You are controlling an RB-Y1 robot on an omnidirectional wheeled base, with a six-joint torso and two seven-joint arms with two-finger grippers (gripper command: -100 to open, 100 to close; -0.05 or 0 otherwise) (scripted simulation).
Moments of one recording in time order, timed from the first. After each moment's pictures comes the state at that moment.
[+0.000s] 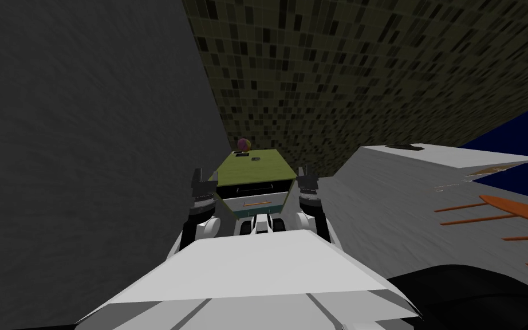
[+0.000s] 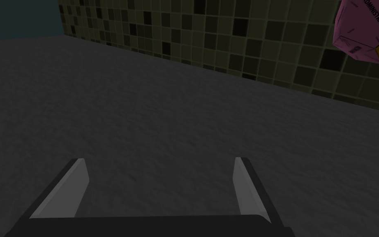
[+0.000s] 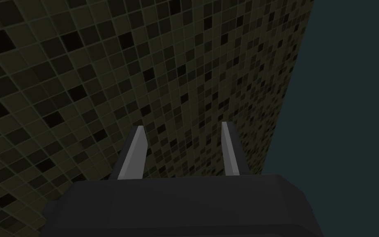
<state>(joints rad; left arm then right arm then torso) 0.47 0.11 -0.02 -2.17 0.10 -0.57 0.05 0.53 0.02 0.06 -2.26 0.04 -0.48 -0.15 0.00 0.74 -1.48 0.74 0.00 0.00</state>
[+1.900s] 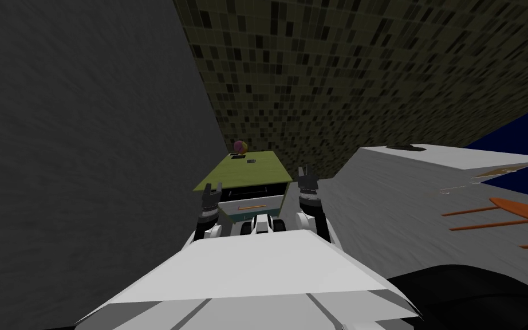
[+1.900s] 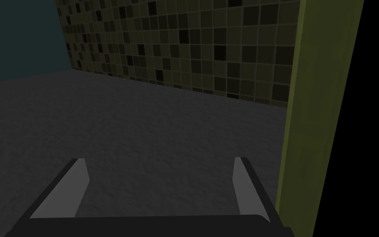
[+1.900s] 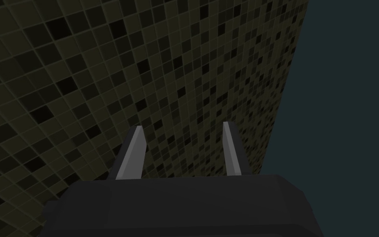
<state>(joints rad) 0.41 0.18 -0.01 -1.71 0.05 -0.98 0.06 0.53 0.02 0.06 -2.26 0.04 -0.48 -0.15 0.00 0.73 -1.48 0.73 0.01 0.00</state>
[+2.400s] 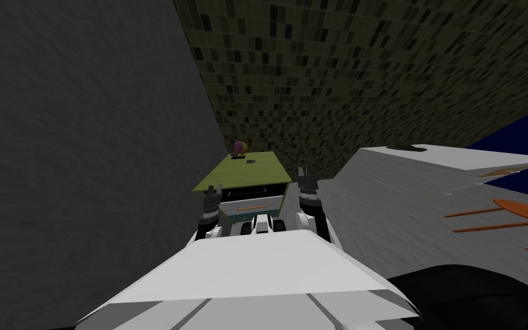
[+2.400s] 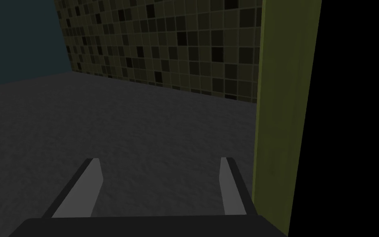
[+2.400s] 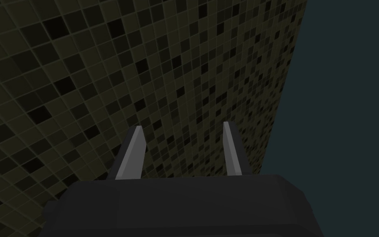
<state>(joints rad) 0.40 0.18 -0.01 -1.64 0.04 -1.03 0.06 0.53 0.02 0.06 -2.26 0.04 -0.48 -0.15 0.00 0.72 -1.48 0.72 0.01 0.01</state>
